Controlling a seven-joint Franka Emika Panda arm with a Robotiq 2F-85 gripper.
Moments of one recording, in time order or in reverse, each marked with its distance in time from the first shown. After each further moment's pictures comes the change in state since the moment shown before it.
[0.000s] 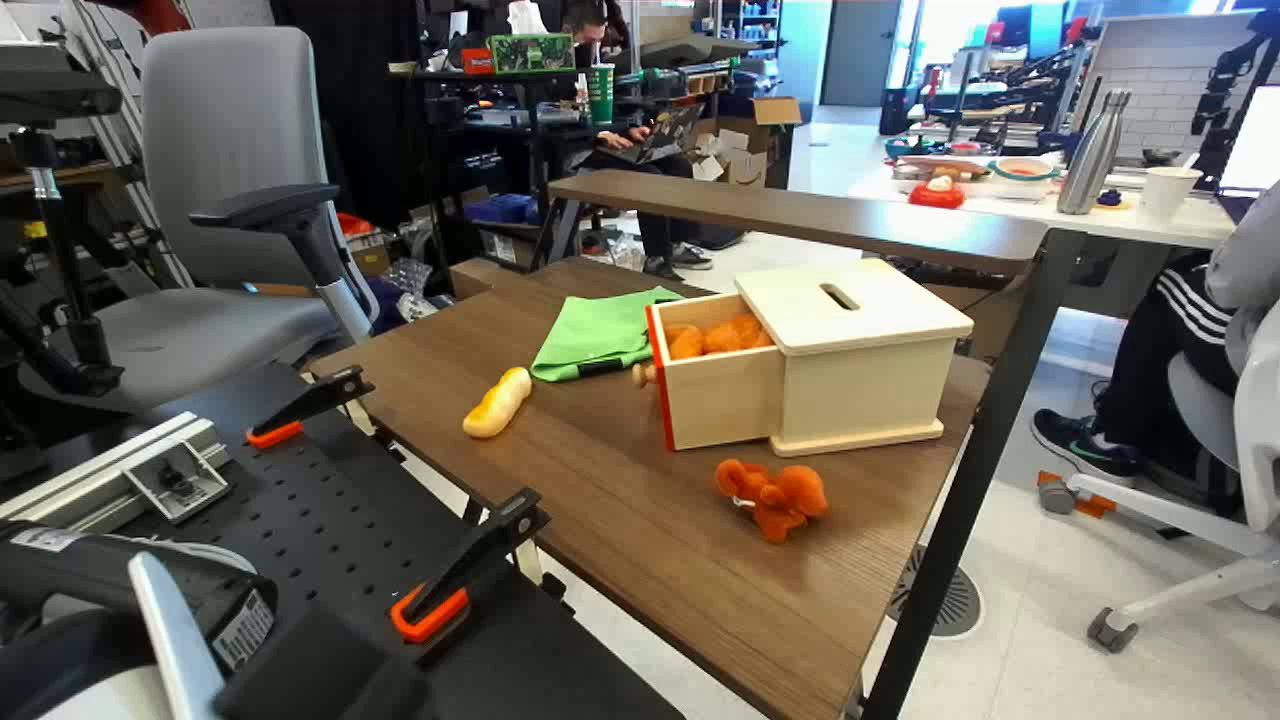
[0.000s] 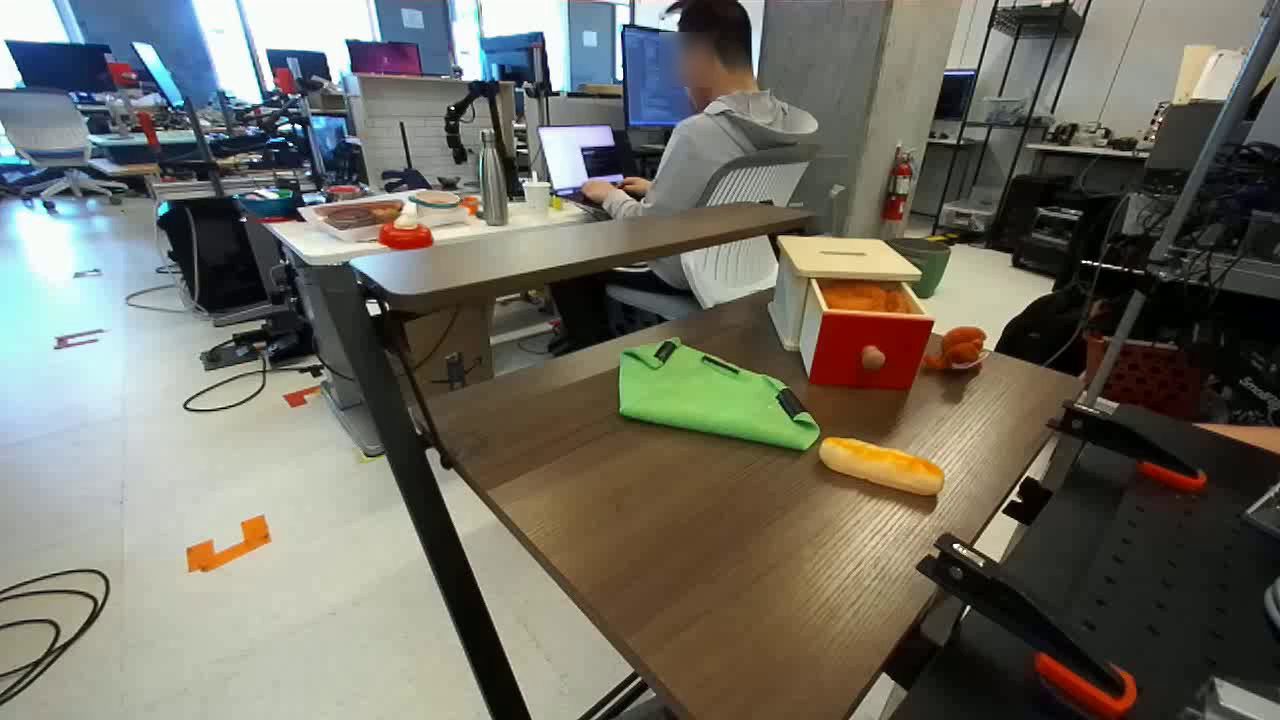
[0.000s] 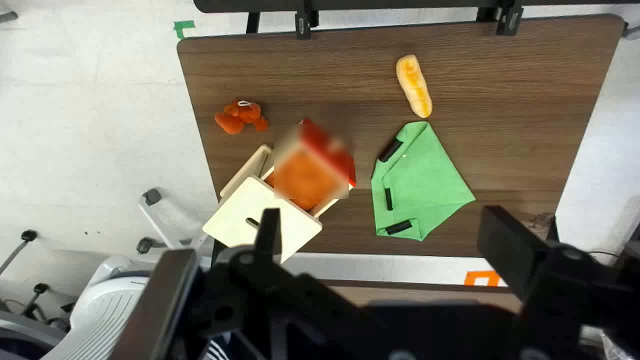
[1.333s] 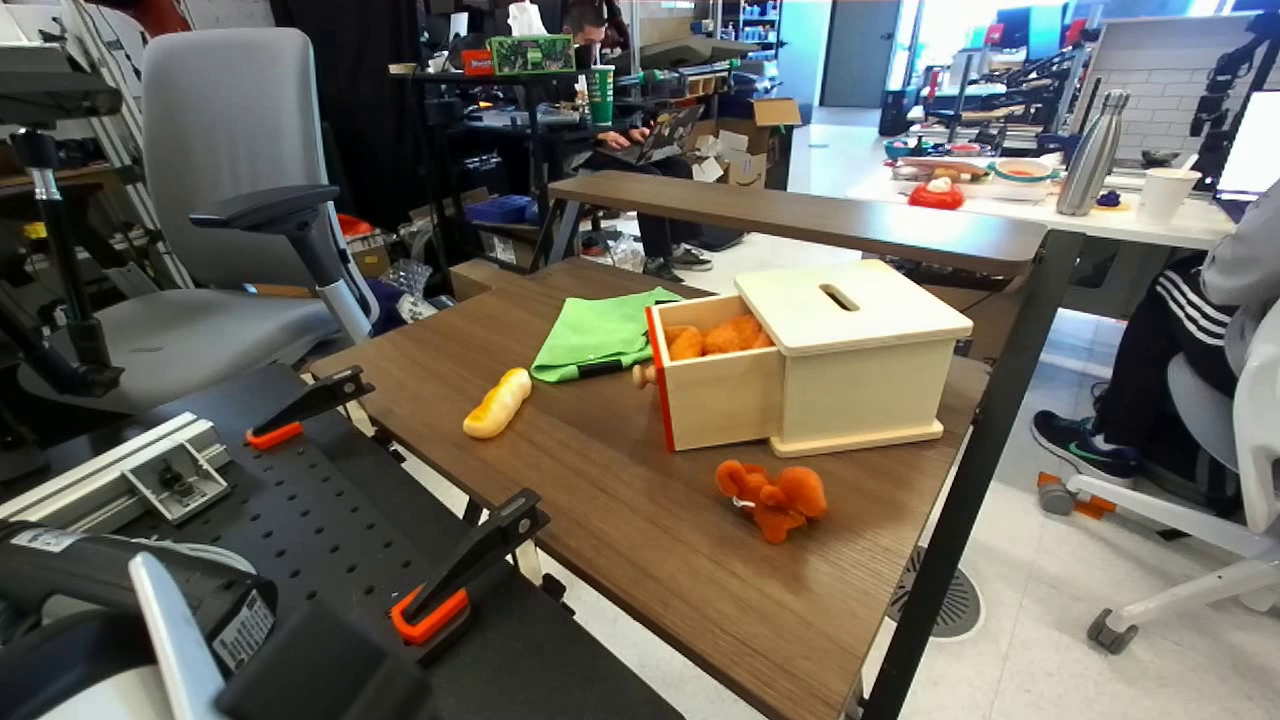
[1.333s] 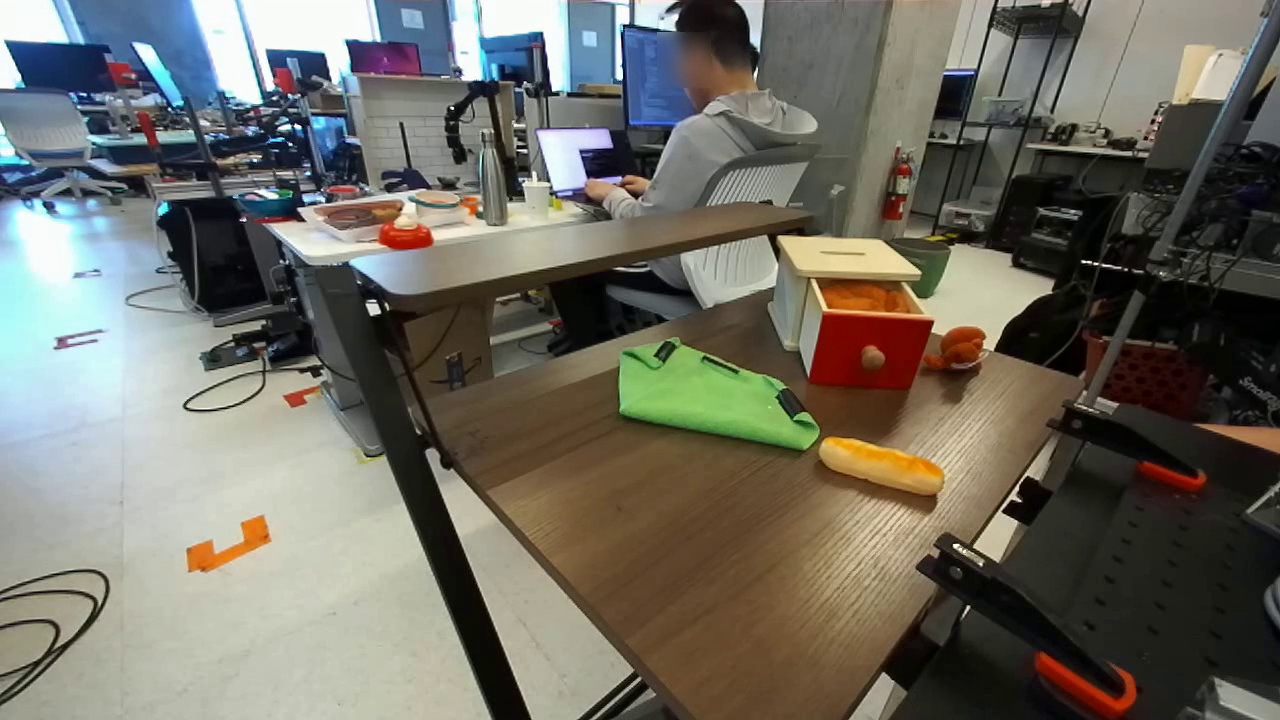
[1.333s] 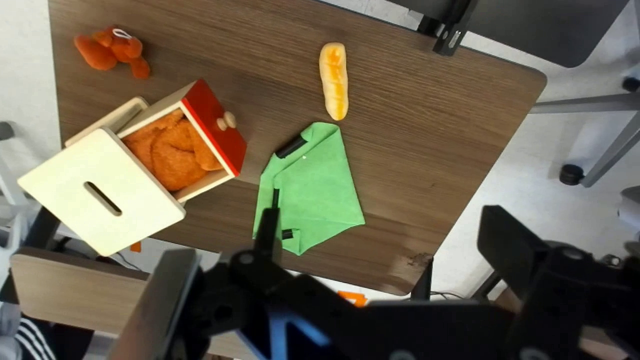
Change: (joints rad) arm 0.176 0.218 -0.054 -0.074 0.093 0.271 -0.244
